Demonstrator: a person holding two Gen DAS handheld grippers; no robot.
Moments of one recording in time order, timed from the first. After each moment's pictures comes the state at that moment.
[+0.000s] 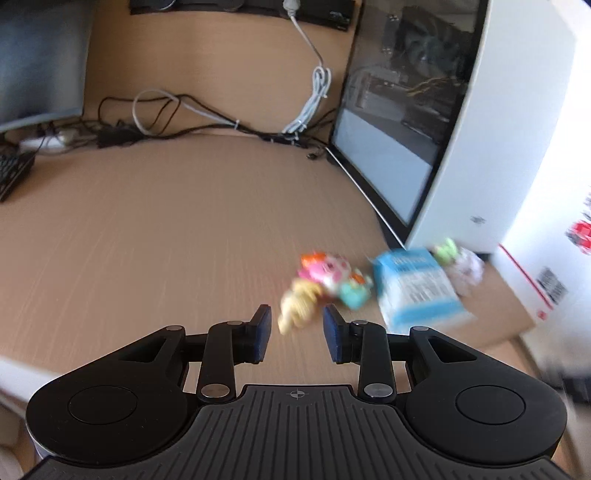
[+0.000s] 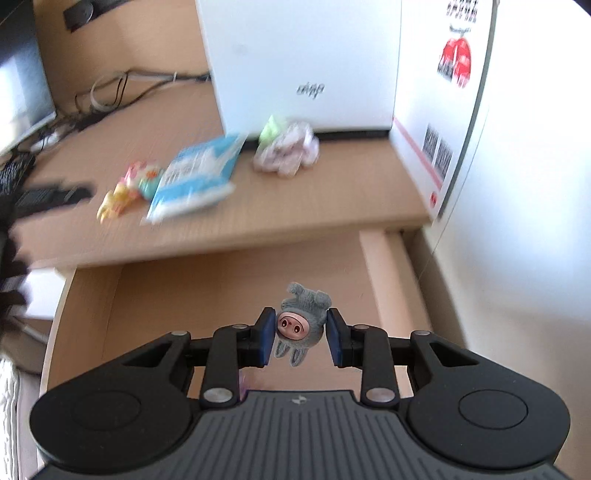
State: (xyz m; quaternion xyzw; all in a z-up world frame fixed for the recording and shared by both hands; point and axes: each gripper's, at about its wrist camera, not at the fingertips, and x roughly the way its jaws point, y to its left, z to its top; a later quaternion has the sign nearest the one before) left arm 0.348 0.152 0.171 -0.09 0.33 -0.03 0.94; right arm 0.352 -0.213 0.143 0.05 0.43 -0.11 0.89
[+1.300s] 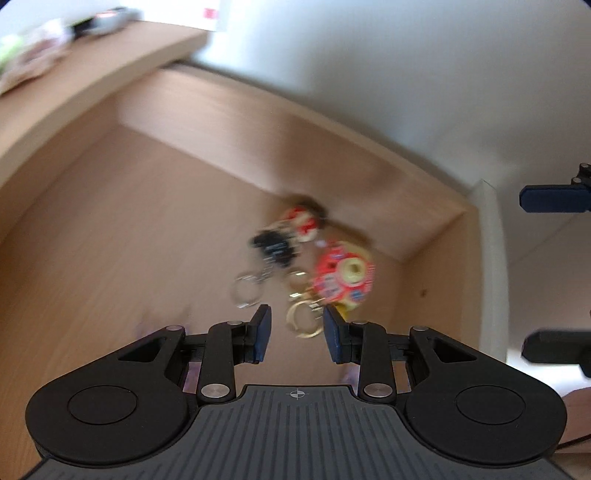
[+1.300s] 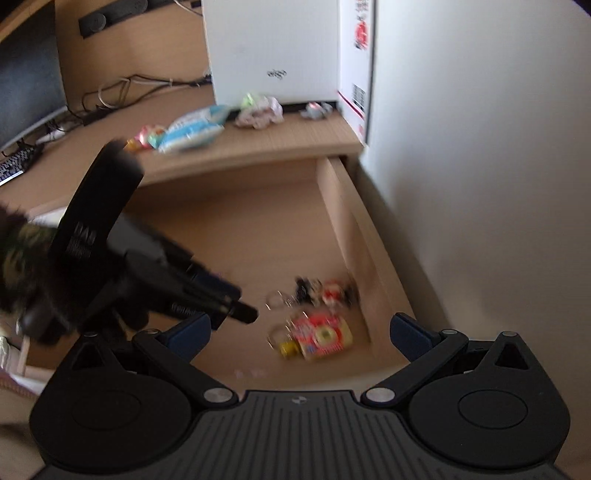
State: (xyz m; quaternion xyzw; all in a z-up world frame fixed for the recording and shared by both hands) left arm 0.308 -0.054 0.045 0.14 0.49 -0.46 0.73; right arm 0.175 -0.183 0.114 0.05 0.41 -0.16 0.90
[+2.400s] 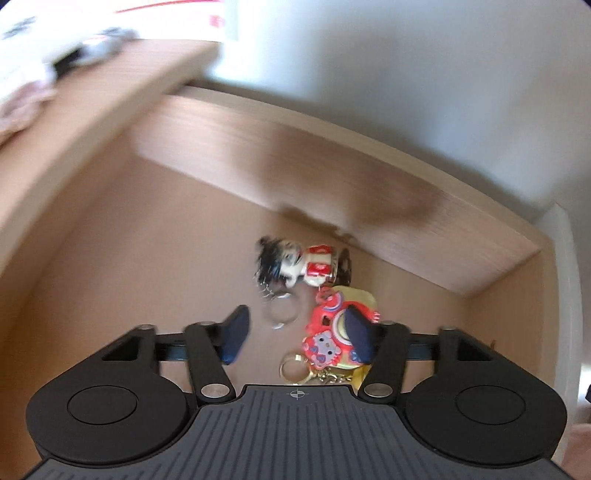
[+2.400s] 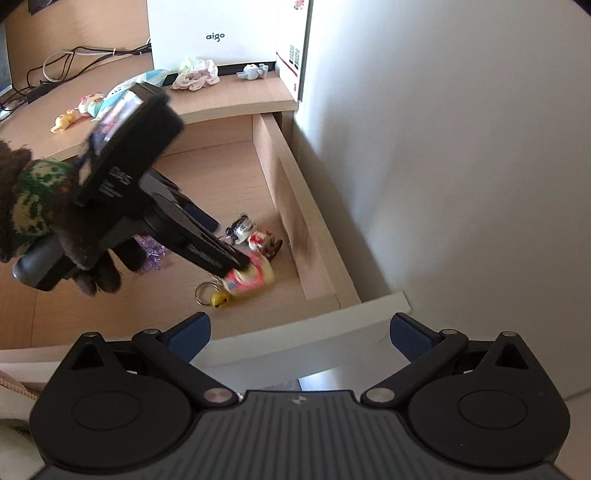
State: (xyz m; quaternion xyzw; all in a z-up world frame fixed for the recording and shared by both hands) left arm 0.333 -0.080 0.045 0.19 0.47 -0.40 0.76; right arm 0.170 -0.195 0.110 0.05 0.46 -0.23 0.86
